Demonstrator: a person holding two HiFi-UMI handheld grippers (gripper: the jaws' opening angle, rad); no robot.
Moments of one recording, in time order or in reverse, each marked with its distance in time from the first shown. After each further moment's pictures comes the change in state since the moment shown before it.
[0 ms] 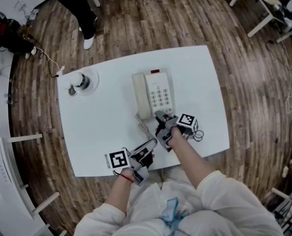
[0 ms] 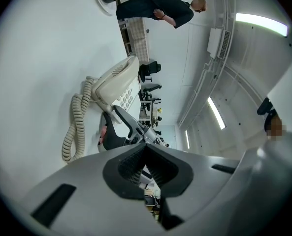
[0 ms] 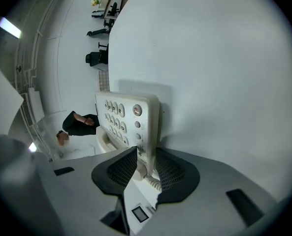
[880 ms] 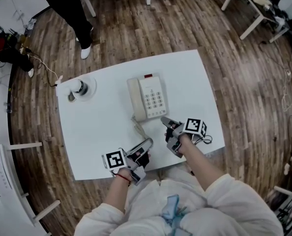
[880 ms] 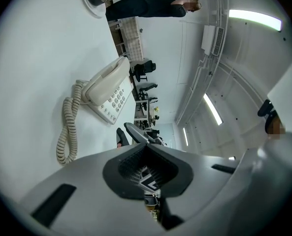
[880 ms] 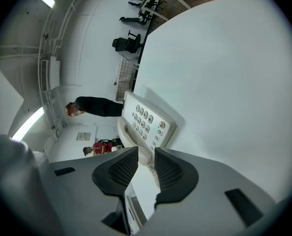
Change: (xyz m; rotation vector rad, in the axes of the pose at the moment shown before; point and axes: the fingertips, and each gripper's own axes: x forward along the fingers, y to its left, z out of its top) left arm -0.001 -0.021 0.000 0.054 0.007 -0.041; right arm -0.065 0.026 0.010 -0.333 0.050 0.036
